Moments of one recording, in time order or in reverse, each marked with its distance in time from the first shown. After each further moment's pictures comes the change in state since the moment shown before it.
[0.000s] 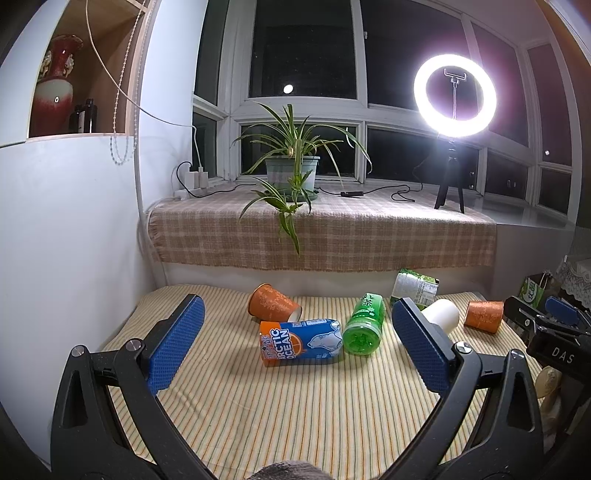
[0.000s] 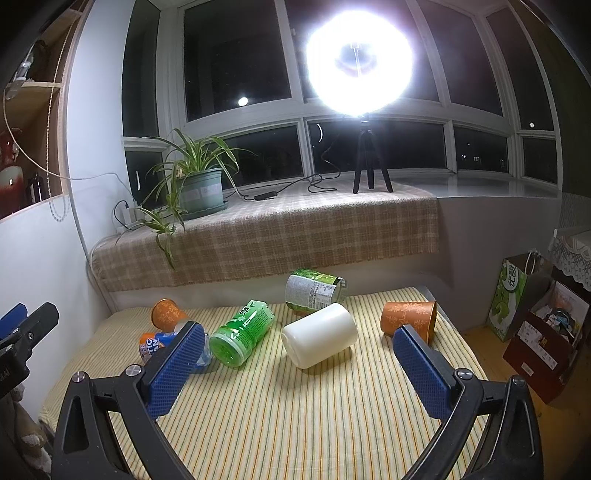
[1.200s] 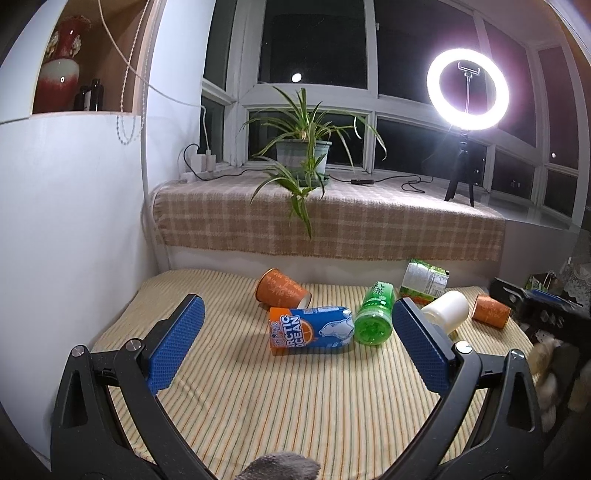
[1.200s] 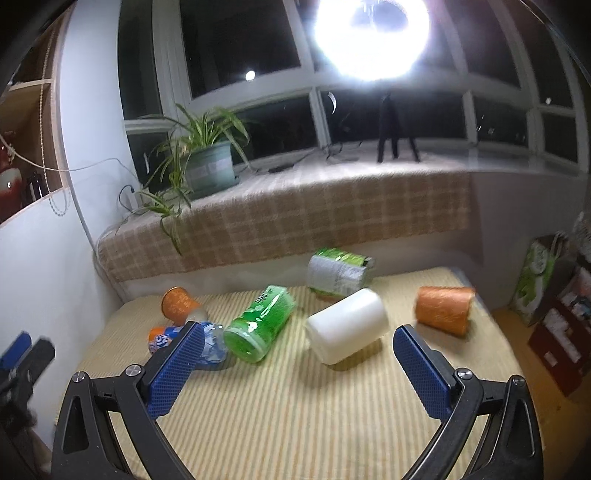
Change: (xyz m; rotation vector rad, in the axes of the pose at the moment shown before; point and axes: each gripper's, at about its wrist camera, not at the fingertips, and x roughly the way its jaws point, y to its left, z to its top) left arm 0.012 0.017 -0.019 -0.026 0.049 0.009; right arm 0.052 0.009 0.013 0.039 0.143 0.096
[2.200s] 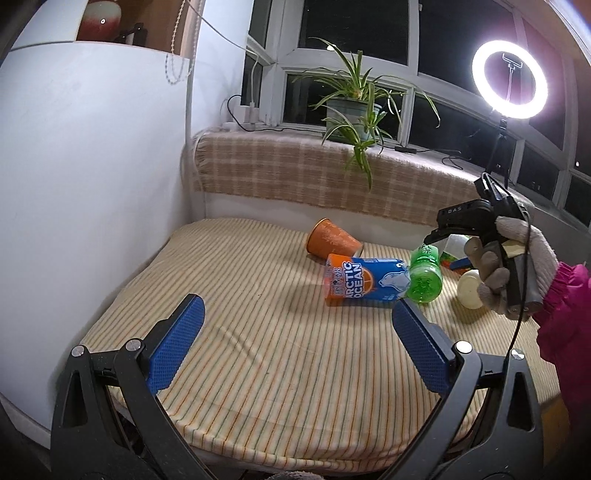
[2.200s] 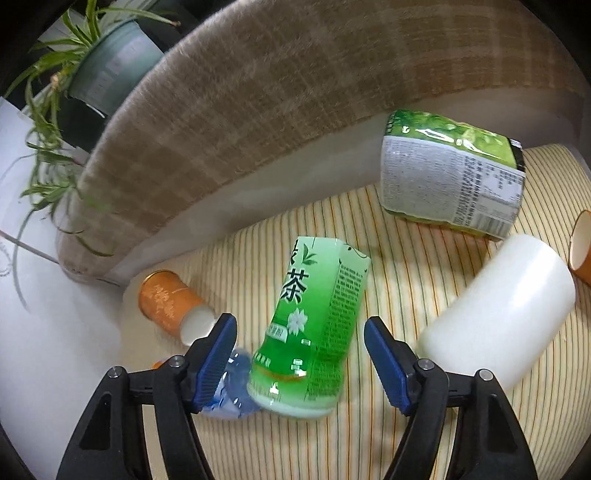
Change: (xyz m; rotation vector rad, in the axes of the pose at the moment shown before) left arm 0.007 0.070 -0.040 -0.090 0.133 0.067; right arm 0.241 0.016 0.031 0.301 0.634 0.113
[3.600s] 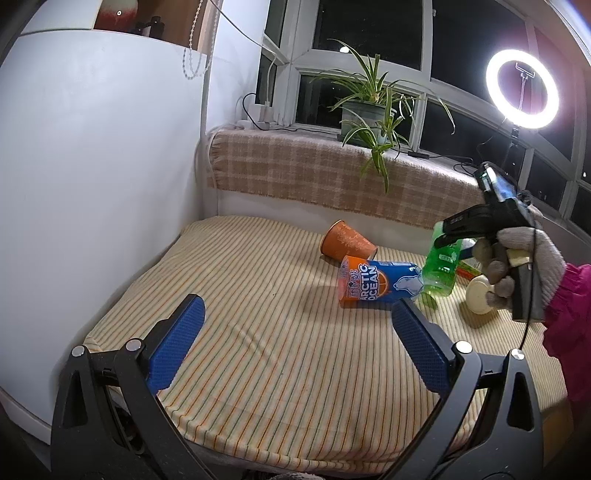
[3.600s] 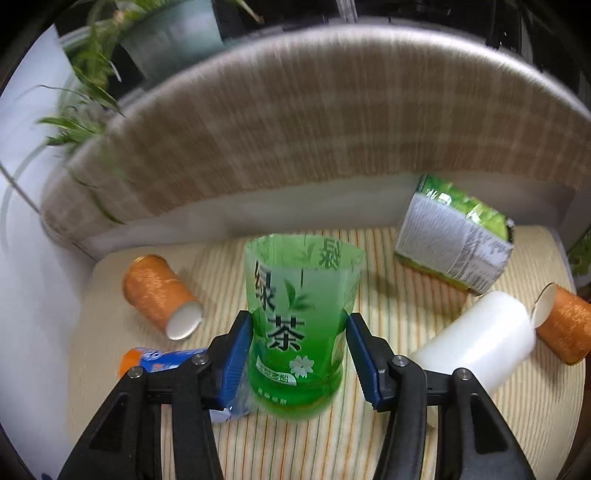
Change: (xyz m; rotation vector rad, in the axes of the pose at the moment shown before) left arm 0.000 0.015 -0.002 -0.032 -0.003 0.025; right arm 0.011 0.067 -0.009 -0.242 -0.131 -0.156
